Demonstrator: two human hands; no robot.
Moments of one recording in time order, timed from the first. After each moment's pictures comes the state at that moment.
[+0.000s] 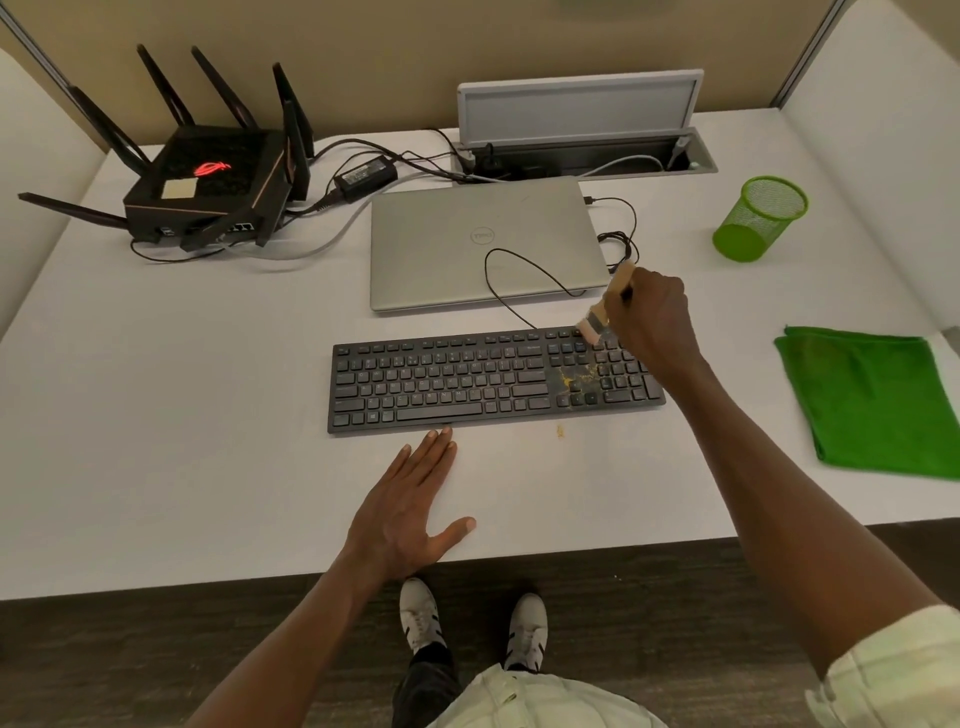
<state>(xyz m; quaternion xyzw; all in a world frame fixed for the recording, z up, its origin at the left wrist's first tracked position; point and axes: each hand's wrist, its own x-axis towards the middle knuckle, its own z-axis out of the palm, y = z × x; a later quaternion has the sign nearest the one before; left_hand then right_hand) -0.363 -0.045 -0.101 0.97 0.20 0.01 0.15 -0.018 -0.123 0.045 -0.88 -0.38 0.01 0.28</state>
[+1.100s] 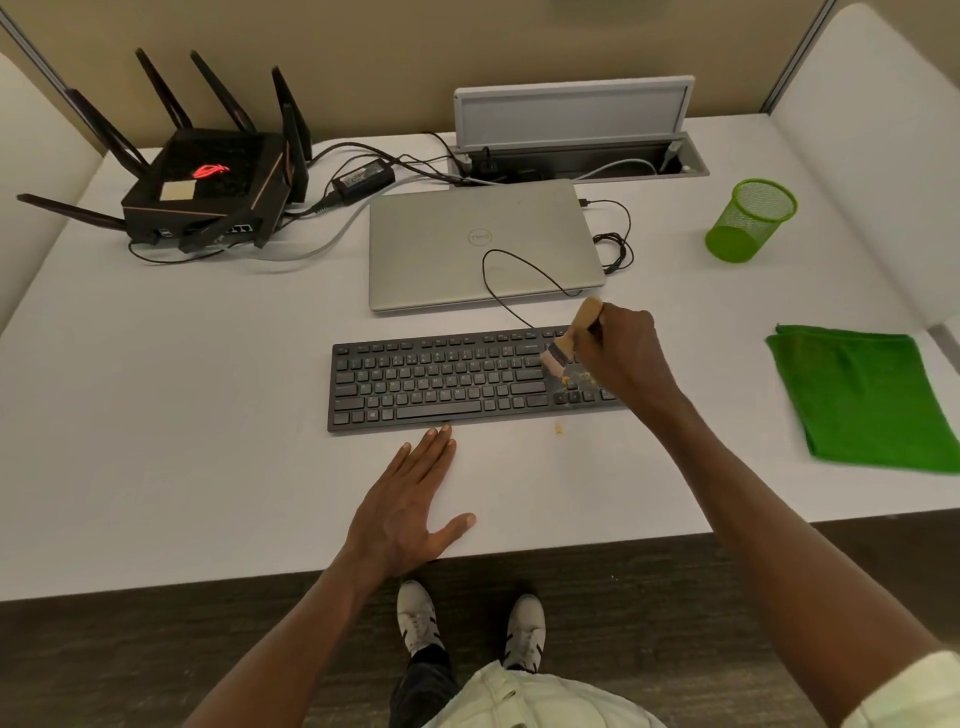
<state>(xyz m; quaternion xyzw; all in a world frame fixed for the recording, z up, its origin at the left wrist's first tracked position) -0.363 -0.045 -0.101 0.97 0.19 0.01 0.16 -0.055 -0.135 0.025 -0.85 -0.42 0.05 0.31</state>
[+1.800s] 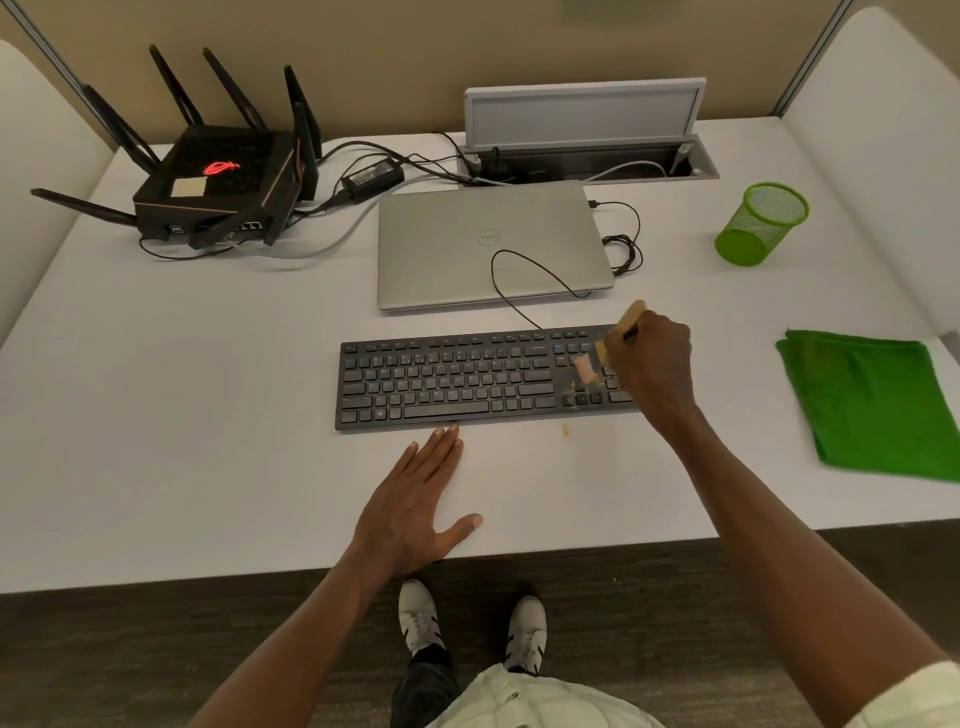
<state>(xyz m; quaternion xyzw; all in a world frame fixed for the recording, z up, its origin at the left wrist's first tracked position) -0.362 -0.044 -0.101 0.97 0.19 0.00 0.15 -0.045 -0.143 0.013 -0.91 -0.28 0.03 0.31</state>
